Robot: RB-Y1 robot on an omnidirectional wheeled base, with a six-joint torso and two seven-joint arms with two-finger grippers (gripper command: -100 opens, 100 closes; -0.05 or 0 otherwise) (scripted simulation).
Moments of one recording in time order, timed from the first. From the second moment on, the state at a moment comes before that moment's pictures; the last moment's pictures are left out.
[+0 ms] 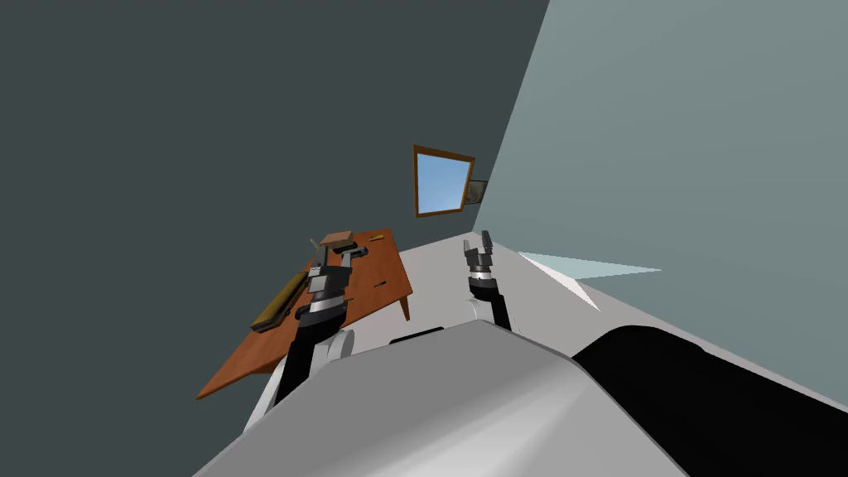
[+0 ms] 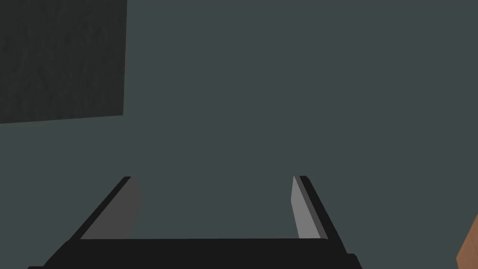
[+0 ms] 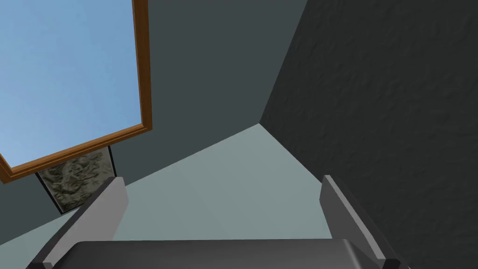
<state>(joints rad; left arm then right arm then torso) 0.48 0.03 -0.06 -2.30 -0.04 -0.37 0.13 0.48 0.04 0.03 -2.29 -0.06 -0.44 0.01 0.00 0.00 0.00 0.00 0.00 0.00</state>
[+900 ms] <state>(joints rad) 0.42 0.24 -0.01 -2.11 0.03 -0.22 0.13 0.48 0.04 0.03 -2.29 -0.06 -0.44 0.01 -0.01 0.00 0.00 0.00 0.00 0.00</state>
